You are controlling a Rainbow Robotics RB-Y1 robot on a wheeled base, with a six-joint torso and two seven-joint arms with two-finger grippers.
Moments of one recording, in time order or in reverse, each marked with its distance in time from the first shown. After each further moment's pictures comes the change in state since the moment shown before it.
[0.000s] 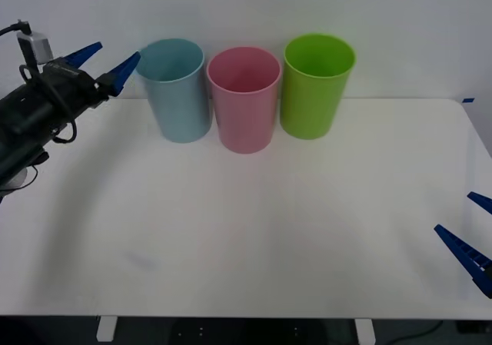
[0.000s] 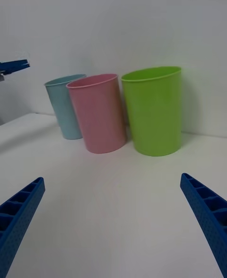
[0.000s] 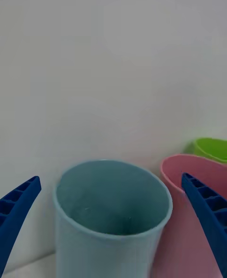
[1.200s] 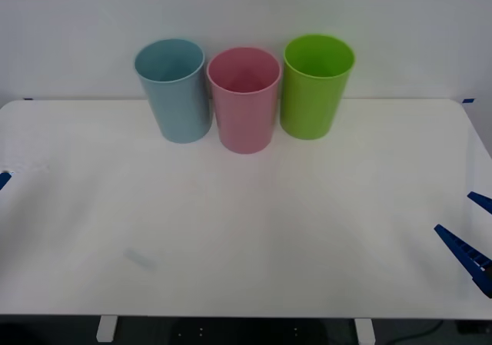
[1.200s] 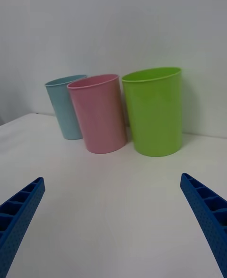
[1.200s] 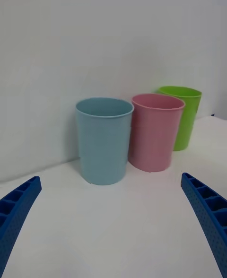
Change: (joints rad) right arm 0.000 0.000 0.000 0.000 0.000 0.000 0.000; left arm 0.726 0.116 0.445 -0.358 0.177 -0.450 -0.051
